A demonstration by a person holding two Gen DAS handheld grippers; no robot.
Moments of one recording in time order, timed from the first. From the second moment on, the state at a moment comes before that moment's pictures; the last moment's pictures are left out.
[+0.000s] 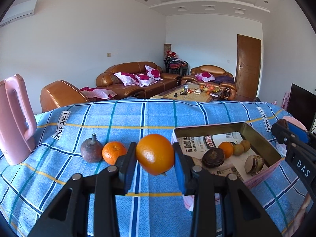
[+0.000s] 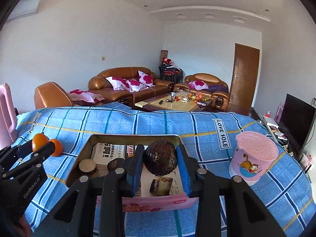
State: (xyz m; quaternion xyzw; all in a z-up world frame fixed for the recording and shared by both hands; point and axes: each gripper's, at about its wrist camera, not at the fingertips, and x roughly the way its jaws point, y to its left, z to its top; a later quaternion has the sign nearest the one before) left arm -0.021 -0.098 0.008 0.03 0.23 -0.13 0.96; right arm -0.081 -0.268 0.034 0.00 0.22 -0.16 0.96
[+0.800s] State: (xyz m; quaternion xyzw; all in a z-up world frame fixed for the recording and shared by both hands) left arm -0.003 -0.195 0.003 0.04 0.27 -0.21 0.94; right arm -0.060 -0.328 0.029 0.03 0.23 -0.22 0.95
